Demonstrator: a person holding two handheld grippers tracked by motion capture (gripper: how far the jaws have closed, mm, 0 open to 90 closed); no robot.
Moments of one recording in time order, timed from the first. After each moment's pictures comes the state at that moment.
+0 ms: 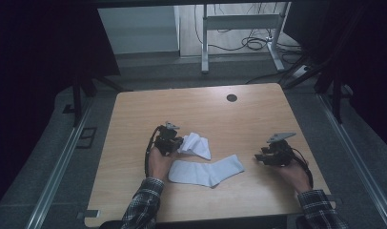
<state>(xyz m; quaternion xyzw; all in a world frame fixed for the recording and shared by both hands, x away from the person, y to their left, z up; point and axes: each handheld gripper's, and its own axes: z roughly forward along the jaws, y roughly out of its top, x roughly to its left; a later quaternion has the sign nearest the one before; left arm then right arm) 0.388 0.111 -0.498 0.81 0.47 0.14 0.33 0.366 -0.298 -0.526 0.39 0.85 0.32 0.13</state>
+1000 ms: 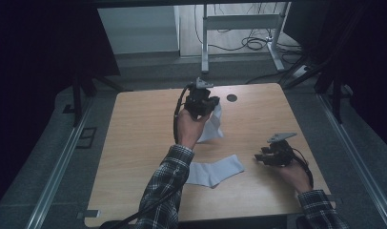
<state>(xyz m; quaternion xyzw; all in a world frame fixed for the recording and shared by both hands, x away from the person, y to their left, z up) 0.415 0.012 -0.340 0.78 0.38 0.17 0.46 0.366 -0.300 -0.527 0.39 0.85 0.33 0.12</state>
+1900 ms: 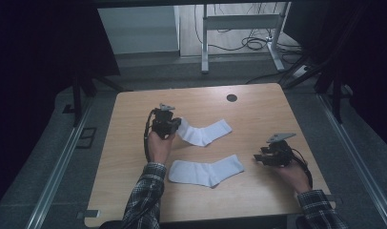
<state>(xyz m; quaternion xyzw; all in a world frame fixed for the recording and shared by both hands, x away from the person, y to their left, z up) 0.414 0.122 -0.461 0.76 0.51 0.17 0.37 0.366 -0.297 -0.528 0.39 0.85 0.33 0.12</state>
